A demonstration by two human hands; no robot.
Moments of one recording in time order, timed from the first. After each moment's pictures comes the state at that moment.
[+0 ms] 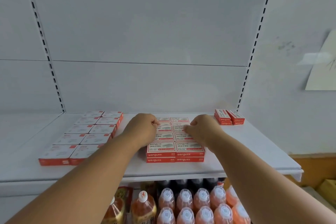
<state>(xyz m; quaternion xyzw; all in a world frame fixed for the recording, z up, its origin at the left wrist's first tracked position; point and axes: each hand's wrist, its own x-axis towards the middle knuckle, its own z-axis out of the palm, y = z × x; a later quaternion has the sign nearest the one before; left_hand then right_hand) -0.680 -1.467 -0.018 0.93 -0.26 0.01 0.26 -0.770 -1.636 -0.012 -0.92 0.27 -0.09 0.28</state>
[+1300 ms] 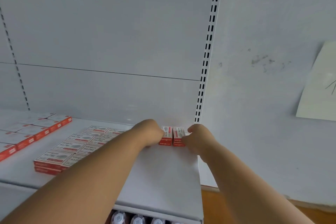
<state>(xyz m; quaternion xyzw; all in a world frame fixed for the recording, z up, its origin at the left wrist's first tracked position) -0.735 -1.717 0.002 0.97 -0.10 -0.07 0.21 -0.791 -1.868 -0.016 -0.91 0.20 -0.06 0.36</state>
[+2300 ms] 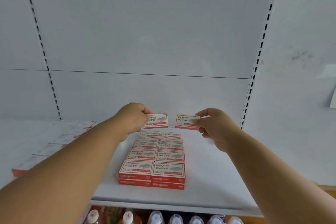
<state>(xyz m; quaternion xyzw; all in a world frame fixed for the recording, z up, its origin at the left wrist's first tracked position) -0.669 -1.511 0.033 0.89 -0.15 -0.01 0.42 -0.751 -1.725 0.012 -0.77 0.20 -0.17 0.58</state>
